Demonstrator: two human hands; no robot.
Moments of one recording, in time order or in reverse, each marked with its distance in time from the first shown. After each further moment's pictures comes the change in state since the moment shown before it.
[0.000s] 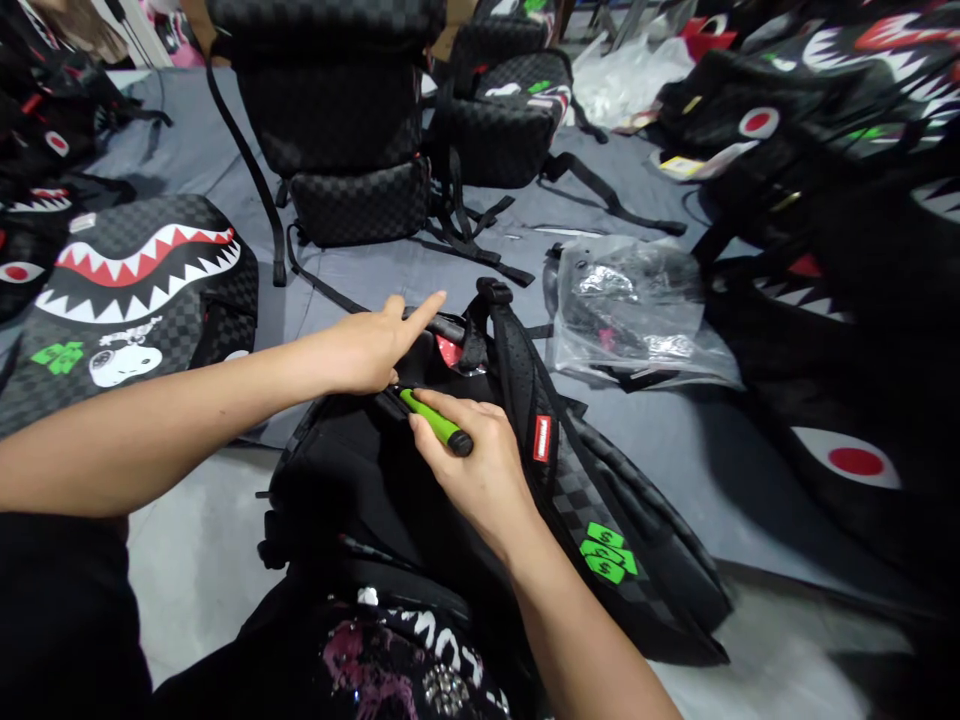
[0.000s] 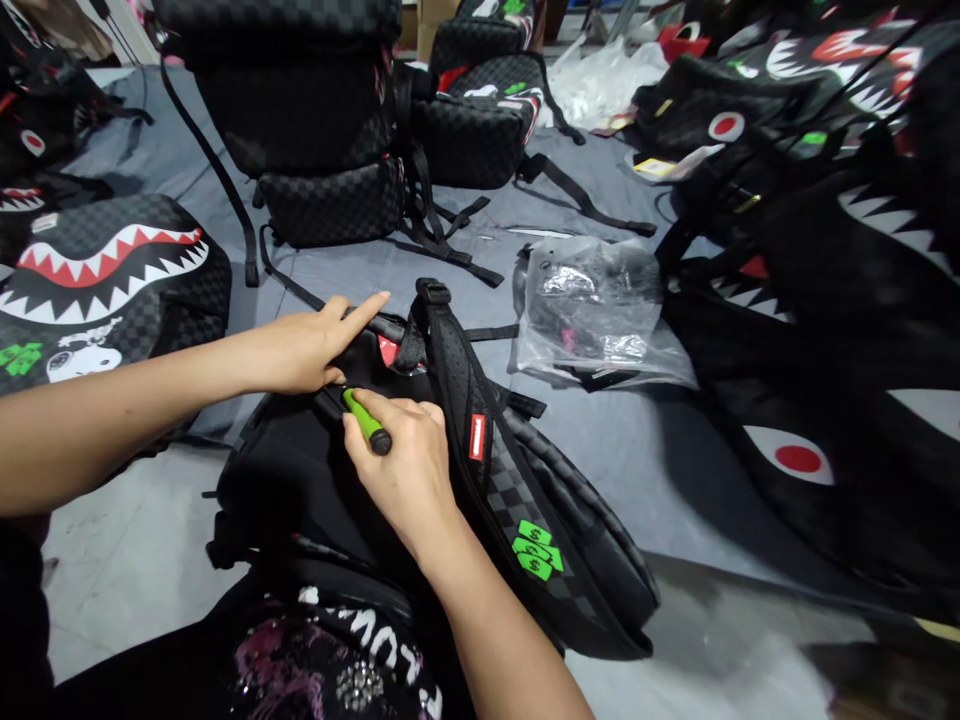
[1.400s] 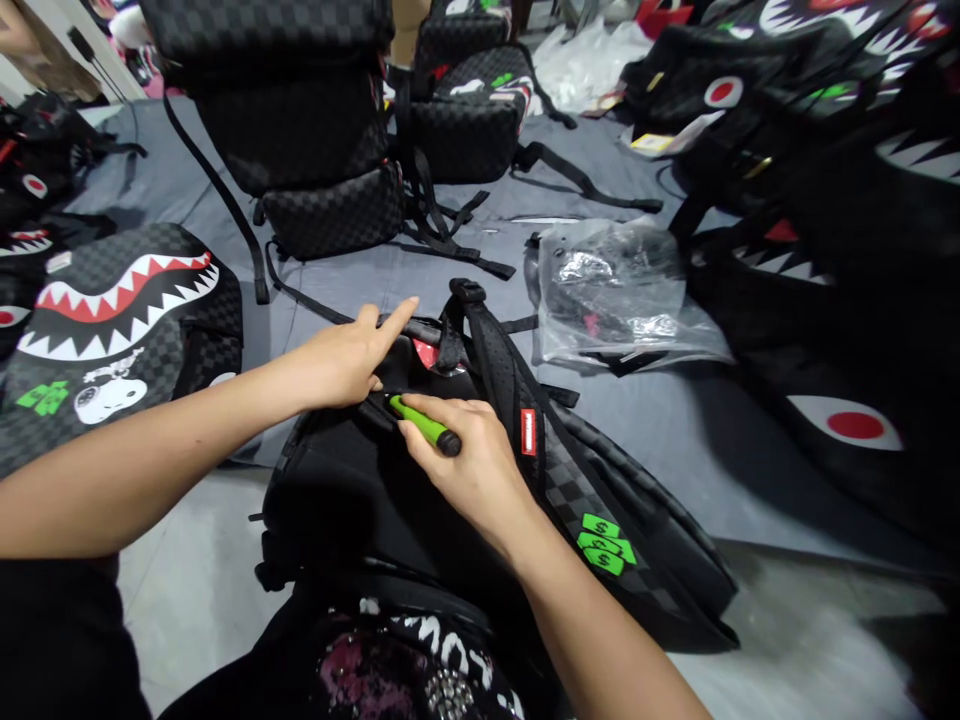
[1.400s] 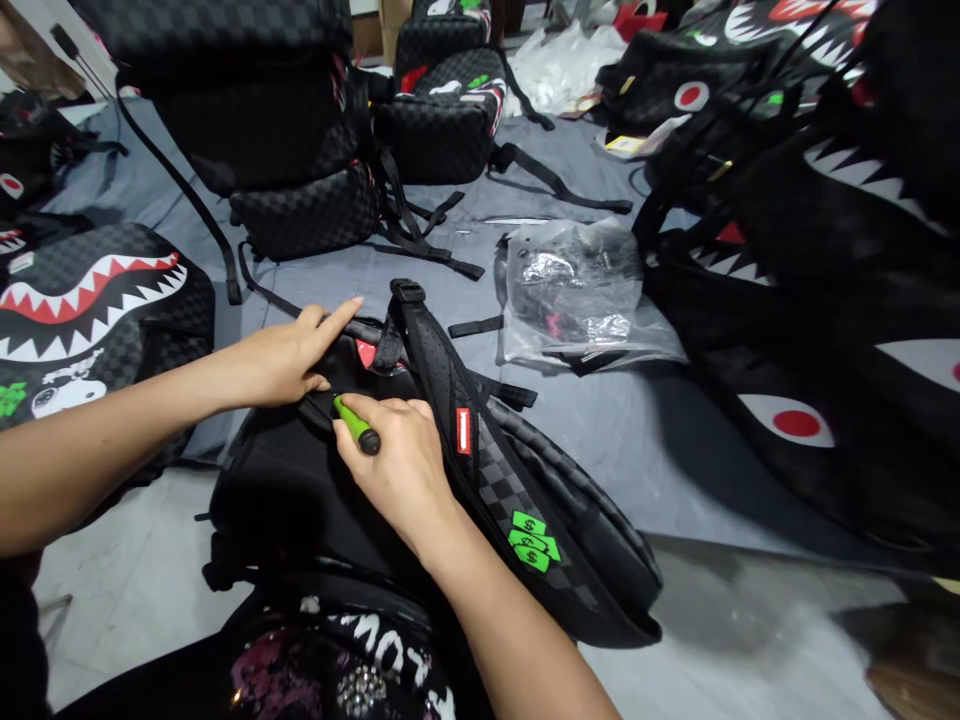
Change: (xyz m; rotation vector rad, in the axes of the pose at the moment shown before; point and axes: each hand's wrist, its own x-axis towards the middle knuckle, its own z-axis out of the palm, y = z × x) left_hand 0.007 -0.002 0.007 0.044 0.037 -0.005; right_hand 0.009 0.005 -0.006 0.017 -0.067 0.024
